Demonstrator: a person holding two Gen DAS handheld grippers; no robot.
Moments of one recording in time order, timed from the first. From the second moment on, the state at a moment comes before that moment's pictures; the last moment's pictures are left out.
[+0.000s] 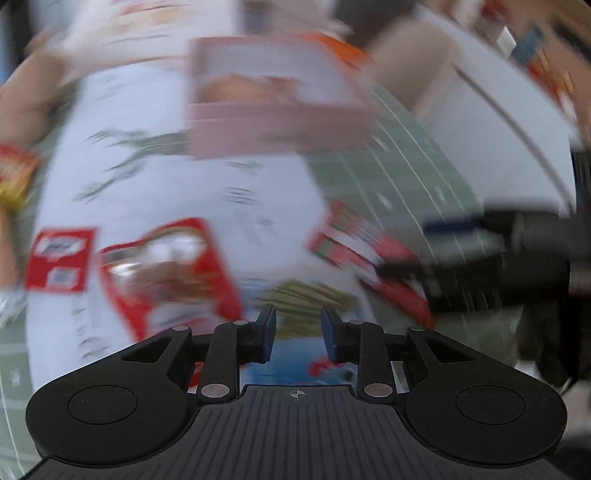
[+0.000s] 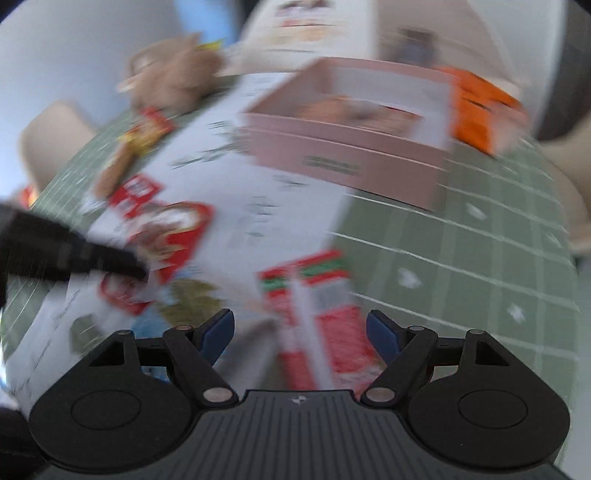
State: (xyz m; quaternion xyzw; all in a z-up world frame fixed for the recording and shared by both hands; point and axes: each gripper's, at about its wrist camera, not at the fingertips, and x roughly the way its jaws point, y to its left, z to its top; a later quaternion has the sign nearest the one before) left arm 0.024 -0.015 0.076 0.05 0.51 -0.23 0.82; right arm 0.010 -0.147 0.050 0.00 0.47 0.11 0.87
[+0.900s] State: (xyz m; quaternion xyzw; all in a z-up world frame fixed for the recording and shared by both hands) left arm -0.006 -0.065 0.056 0.14 0.53 -0.19 0.82; right arm -0.029 -0.205 0.021 0.02 0.45 0.02 0.89
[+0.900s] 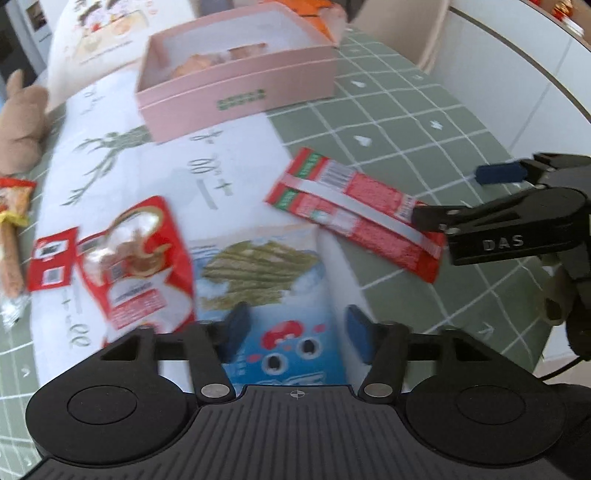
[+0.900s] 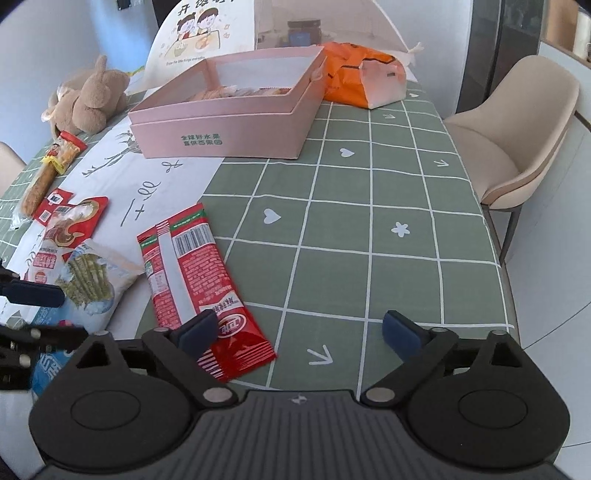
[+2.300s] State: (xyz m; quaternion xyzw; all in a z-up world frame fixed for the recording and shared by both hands) left arm -0.012 0.158 0.058 -0.04 0.53 -0.02 0.85; right arm 0.047 0.039 0.024 -0.02 0.44 0.15 0.88
